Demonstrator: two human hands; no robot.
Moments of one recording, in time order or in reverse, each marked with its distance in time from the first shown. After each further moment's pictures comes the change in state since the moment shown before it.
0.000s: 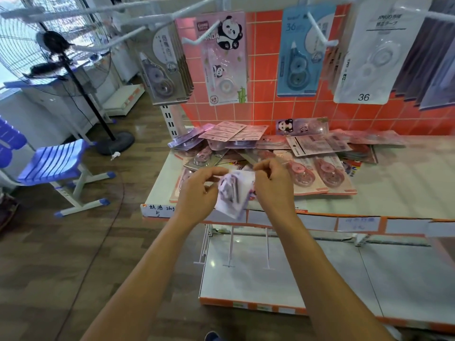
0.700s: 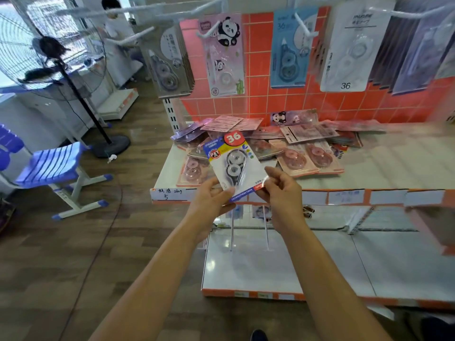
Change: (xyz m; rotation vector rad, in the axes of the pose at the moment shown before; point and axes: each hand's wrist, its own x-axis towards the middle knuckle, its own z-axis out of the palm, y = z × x) left_hand -0.066 0.025 0.003 -0.680 -0.172 -0.514; right_hand -0.058 0.026 -0.012 0.552 0.068 0.246
